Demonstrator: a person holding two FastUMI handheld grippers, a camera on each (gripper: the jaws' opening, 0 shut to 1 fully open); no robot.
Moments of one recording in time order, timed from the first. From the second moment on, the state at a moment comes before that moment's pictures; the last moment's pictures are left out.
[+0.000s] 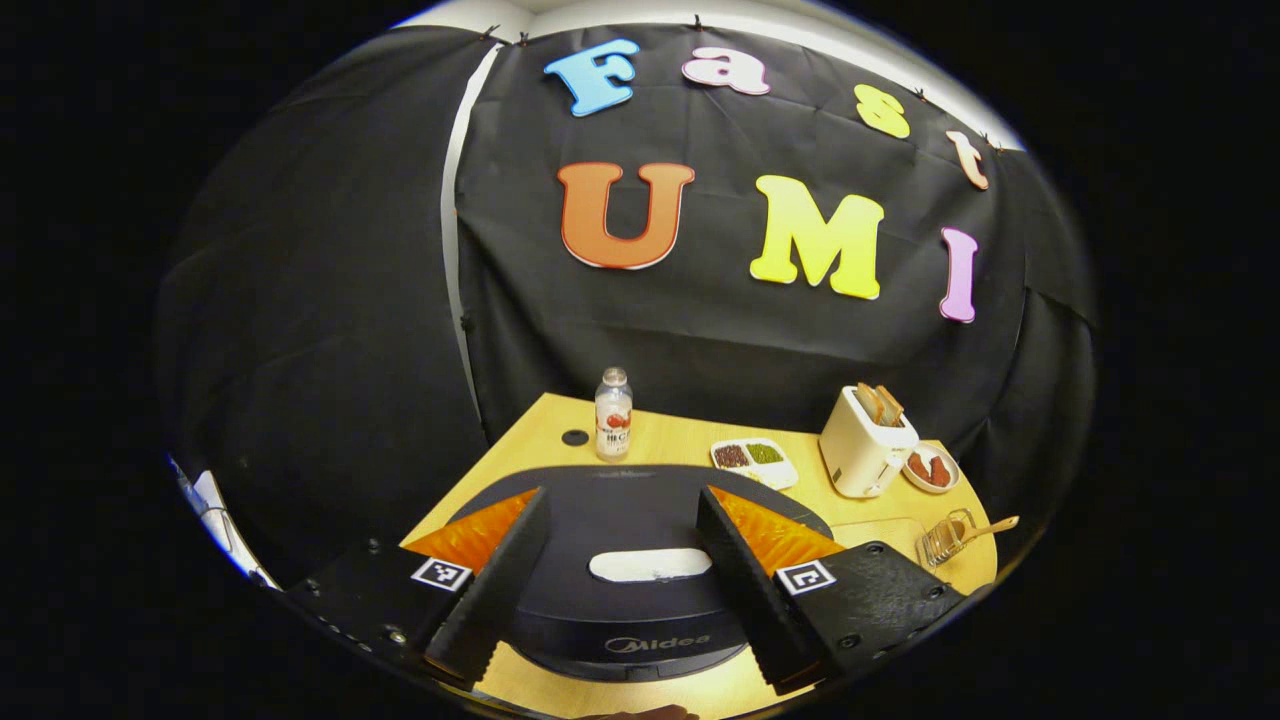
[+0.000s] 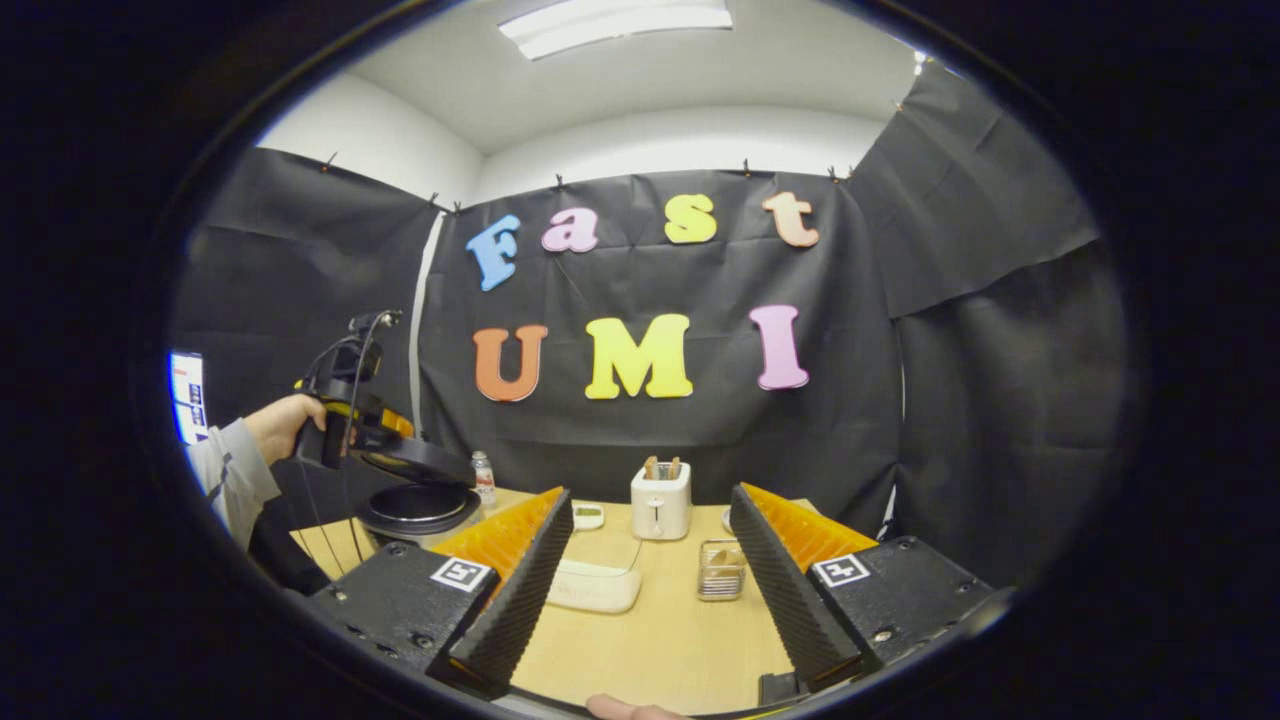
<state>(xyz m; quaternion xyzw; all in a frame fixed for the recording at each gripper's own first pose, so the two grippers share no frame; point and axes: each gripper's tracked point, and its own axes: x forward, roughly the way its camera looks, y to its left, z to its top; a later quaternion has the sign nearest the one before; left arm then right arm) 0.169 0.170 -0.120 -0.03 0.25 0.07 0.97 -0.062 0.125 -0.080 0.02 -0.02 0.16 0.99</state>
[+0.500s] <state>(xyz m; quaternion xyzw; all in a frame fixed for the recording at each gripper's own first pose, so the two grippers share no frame) 0.125 0.159 -0.184 -0.02 0.32 0.08 0.95 -0.078 0.143 -0.077 0.02 -0.04 0.18 0.98</state>
